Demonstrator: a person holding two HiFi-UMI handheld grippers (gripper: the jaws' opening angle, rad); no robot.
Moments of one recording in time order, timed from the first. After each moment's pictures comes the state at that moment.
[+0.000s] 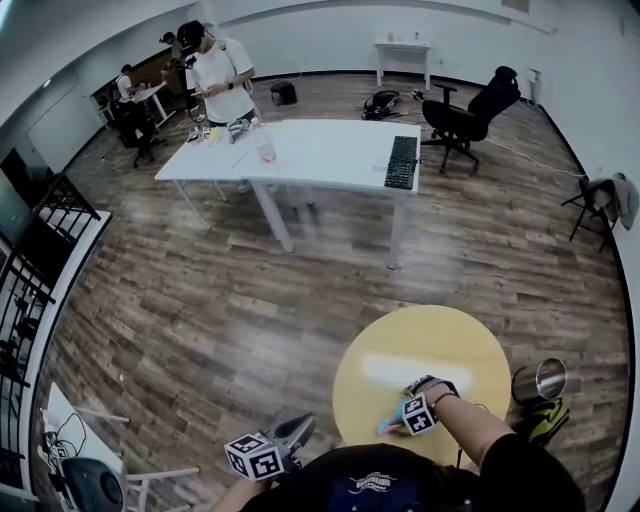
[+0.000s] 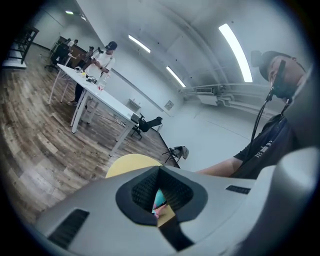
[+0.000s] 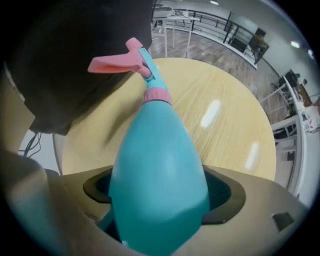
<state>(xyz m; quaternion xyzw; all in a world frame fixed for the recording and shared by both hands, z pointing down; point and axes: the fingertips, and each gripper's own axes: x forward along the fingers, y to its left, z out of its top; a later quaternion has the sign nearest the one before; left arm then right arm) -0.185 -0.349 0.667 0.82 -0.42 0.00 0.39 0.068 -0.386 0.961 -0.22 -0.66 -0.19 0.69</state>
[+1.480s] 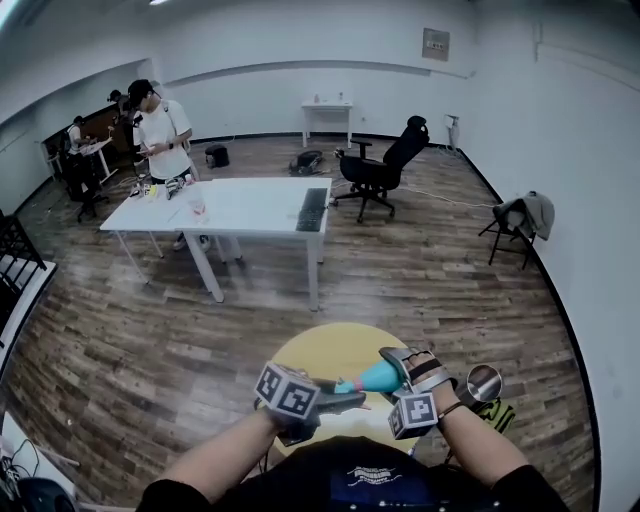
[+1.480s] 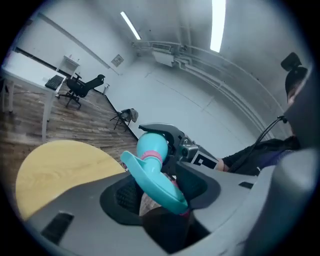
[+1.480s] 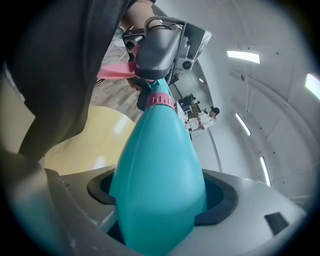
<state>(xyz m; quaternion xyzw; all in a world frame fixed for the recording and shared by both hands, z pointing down) 0.118 -0.321 0.558 0.92 -0.08 0.16 0.36 0.149 -0.378 0.595 0.24 -0.74 -0.38 0.50</state>
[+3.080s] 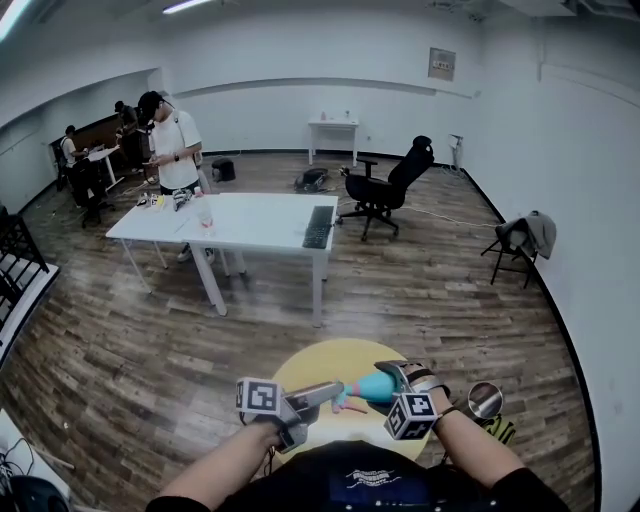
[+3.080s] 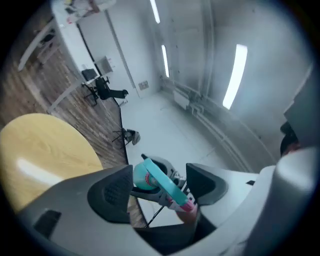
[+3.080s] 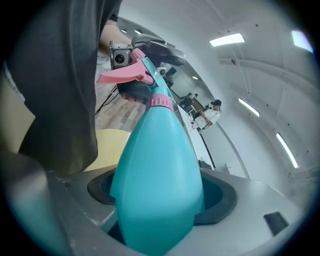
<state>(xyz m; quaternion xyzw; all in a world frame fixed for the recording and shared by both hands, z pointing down) 0.053 -0.358 0.528 0.83 -0.12 -0.09 0.53 0.123 -0.378 0.607 0.21 -0.81 -0.27 0.47</state>
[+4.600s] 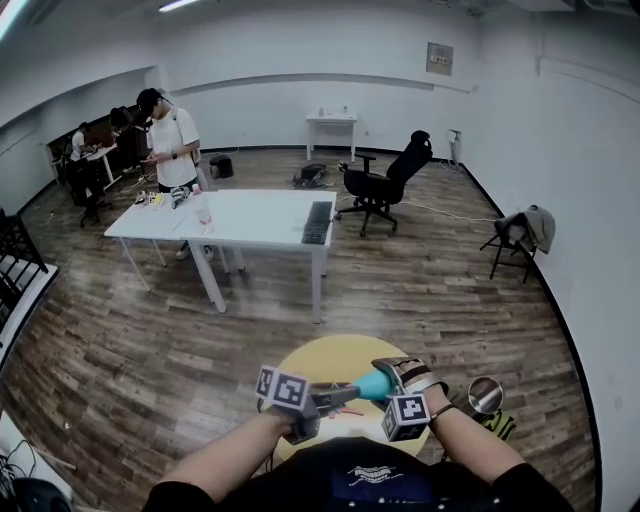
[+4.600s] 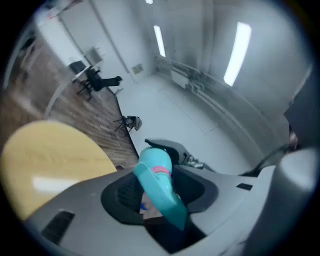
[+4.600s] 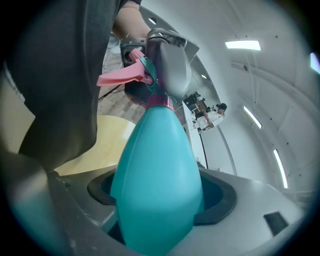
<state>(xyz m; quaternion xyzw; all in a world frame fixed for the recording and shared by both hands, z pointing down) 0.095 -0.360 0.564 0.88 -0.10 0.05 0.46 0.126 -0.387 0.613 0.21 -0.76 -0.34 0.51</state>
